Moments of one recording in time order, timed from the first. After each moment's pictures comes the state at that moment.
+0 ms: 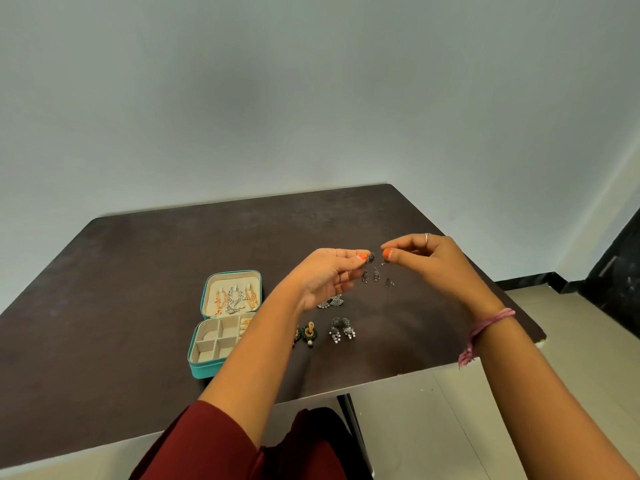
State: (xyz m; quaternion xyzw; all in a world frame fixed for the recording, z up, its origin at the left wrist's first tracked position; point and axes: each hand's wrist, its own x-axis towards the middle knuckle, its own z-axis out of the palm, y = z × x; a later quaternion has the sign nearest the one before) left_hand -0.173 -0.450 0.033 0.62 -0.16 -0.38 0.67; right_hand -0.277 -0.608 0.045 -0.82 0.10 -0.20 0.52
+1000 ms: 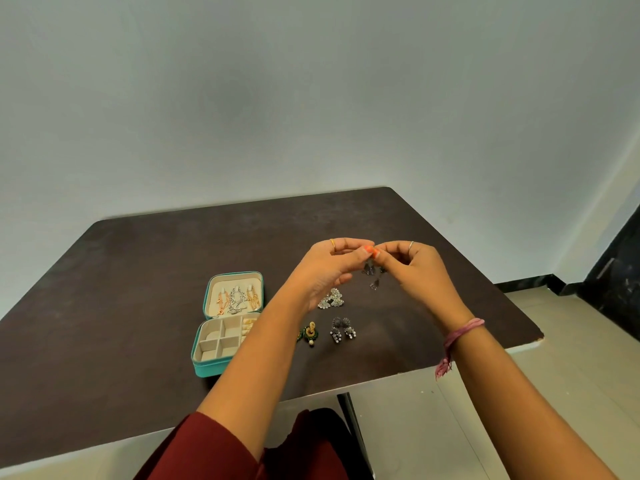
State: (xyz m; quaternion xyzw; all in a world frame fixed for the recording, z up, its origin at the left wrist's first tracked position) left_hand -0.187 -0.445 0.043 0.65 -0.22 -0.28 0.67; right_hand -0.270 -0.583 0.033 -0.82 0.10 -0.25 0.51
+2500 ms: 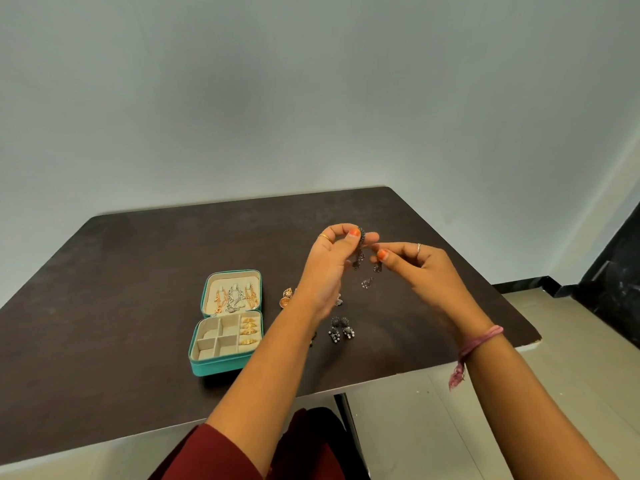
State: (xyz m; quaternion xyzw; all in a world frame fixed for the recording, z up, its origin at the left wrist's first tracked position) left_hand -0.204 -0.452 0.041 0.53 -0.22 -0.20 0.79; right_hand -0.285 -0.583 0.040 -0.79 0.06 -0.22 0.57
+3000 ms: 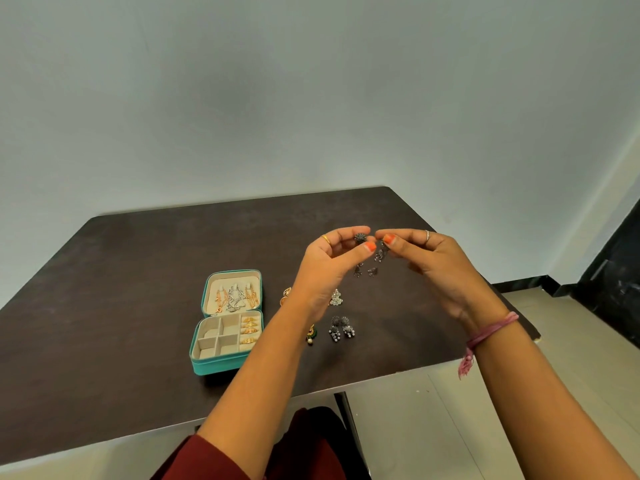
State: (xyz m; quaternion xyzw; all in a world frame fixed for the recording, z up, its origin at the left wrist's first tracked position) left_hand -0.210 -0.441 0.044 0.57 -0.27 -0.17 0.76; right_hand -0.291 -0.584 0.062 -0.73 0.07 -0.20 0.65
